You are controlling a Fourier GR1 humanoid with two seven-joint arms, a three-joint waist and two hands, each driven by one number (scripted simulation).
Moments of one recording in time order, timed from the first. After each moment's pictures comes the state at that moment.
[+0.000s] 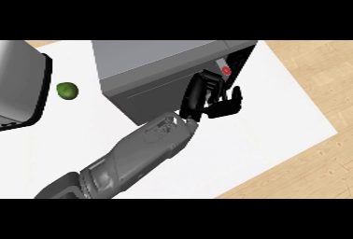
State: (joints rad) left arm -1.02 0.00 -0.86 -0.79 0.82 0.69 -0.35; right arm -0.05 -0.67 -0.24 -1.97 -0.81 0.36 -0.17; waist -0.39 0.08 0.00
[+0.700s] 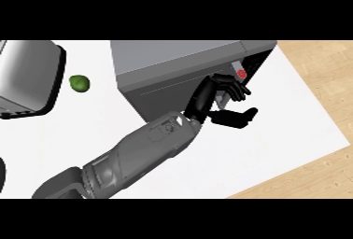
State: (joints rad) left arm -1.07 0.00 -0.94 -0.76 0.88 0.54 -0.36; right arm -0.02 -0.69 -0.34 -2.00 -0.86 0.32 -0.14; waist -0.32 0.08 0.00
